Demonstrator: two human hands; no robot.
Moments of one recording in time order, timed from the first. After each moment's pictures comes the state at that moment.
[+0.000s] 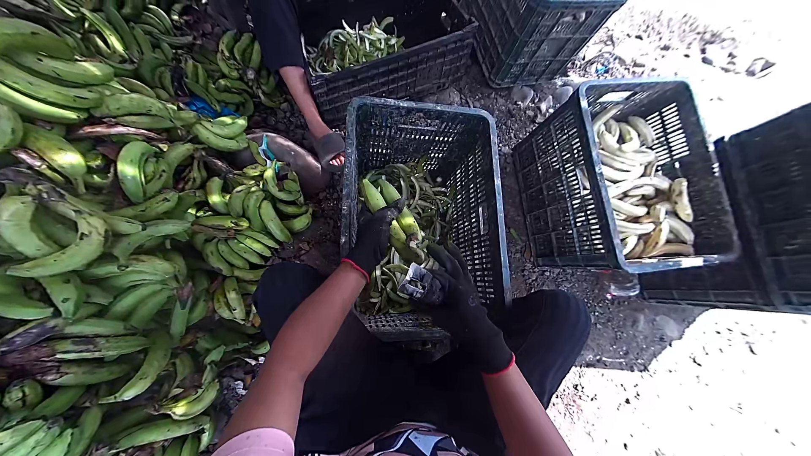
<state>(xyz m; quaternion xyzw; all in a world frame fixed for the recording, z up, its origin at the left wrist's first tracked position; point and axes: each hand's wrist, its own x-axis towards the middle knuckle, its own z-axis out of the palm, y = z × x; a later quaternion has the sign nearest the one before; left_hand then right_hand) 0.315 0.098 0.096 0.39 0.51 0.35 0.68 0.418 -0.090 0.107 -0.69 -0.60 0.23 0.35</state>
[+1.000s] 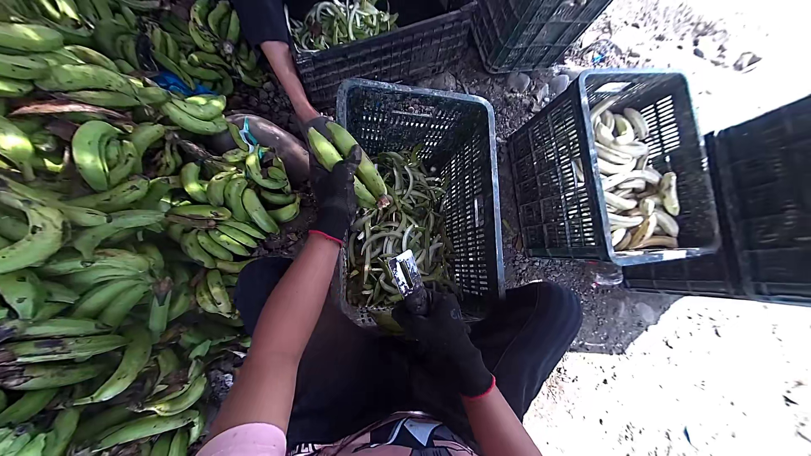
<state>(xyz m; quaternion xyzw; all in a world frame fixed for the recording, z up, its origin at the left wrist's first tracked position) 0.305 0.155 0.123 0.41 0.56 0.48 0.54 0.376 -0.104 0.140 -0.80 -0.42 0.34 0.27</state>
